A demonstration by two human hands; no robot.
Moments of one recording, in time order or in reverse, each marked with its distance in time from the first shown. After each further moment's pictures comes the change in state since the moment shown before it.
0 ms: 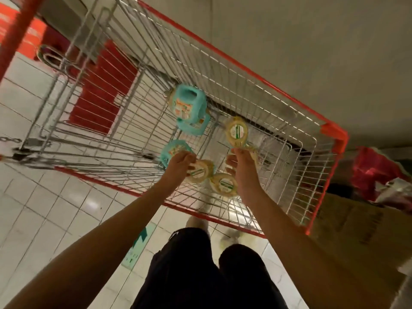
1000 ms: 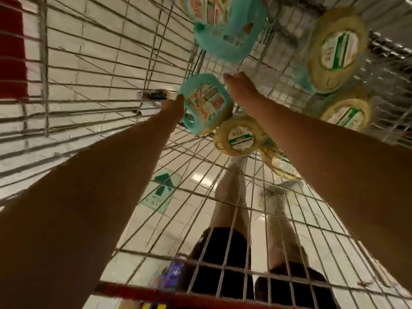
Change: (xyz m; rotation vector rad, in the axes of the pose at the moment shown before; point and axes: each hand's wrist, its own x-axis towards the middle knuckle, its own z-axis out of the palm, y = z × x) left_hand 0.319 -0.180 -0.088 0.295 0.158 -0.565; right_hand 0.377 0.192 0.163 -0.809 -0.143 0.171
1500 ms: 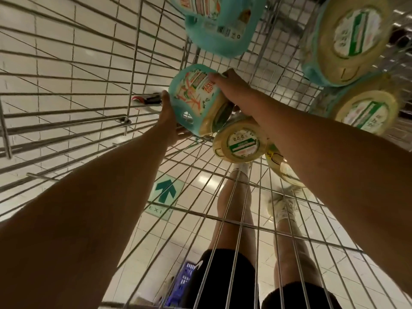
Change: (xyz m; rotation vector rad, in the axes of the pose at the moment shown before) left_hand 0.023 -0.024 0.021 -0.532 -0.226 -0.088; right_hand 0.030 0.017 0.012 0.181 -0.184 -0.058
